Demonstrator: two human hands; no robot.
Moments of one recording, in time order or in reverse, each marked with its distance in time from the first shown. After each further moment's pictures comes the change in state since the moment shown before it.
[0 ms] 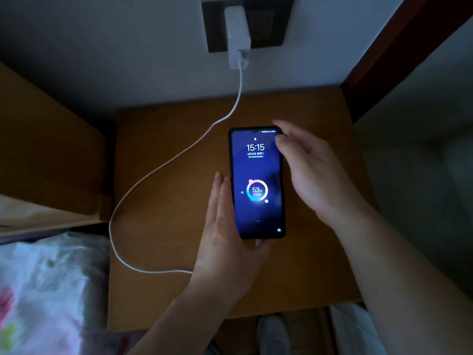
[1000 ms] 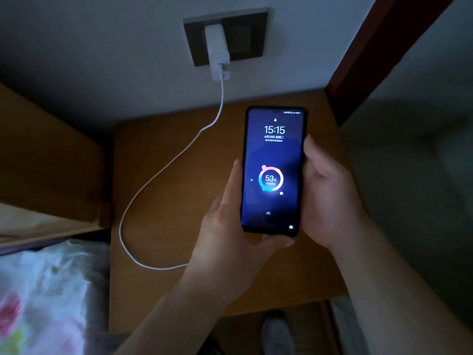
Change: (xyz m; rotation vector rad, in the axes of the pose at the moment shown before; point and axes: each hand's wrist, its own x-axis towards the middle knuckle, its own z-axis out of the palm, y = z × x) left_hand 0.000 0.027 -0.009 -0.091 -0.081 0.150; right_hand -0.043 -0.015 -0.008 0.892 -0.095 0.234
